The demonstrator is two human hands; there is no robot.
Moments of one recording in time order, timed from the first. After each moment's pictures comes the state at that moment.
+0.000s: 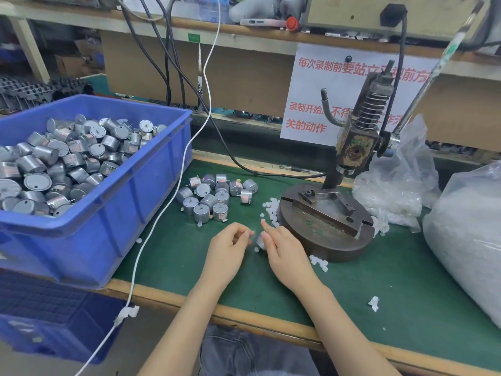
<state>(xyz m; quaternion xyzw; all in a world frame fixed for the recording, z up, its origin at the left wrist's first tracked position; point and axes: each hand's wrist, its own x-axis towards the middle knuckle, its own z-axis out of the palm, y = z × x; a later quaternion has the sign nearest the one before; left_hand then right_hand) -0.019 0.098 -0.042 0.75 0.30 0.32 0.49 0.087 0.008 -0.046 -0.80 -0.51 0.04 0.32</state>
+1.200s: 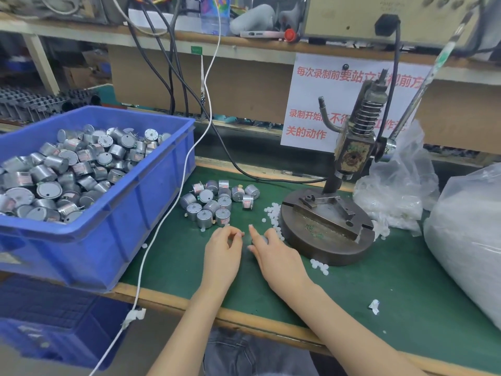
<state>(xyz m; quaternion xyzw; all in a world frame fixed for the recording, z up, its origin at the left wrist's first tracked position) -0.019 0.102 -0.046 0.75 0.36 0.36 0.42 0.068 0.014 -0.035 -0.83 -0.54 -0.11 0.07</state>
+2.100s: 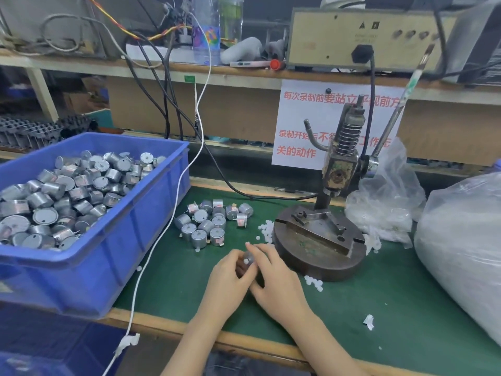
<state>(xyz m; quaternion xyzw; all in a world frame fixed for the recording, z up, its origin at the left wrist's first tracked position) -0.020 0.091 -0.050 0.81 0.29 0.31 0.40 0.067 -0.002 -0.044 -0.78 -0.55 -0.07 0.29</state>
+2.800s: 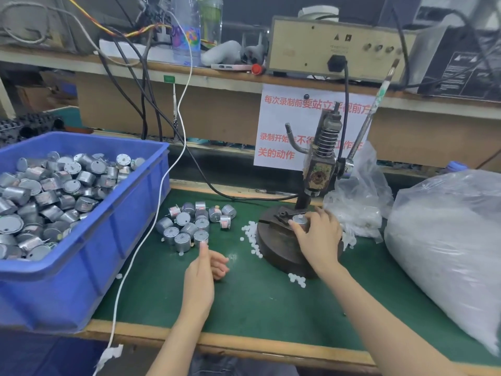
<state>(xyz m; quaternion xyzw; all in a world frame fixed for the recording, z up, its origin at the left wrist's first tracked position) -0.017 0.100 -0.044 0.58 0.31 0.39 0.64 0.160 -0.019 0.005 -0.91 -0.25 -0.16 0.30</state>
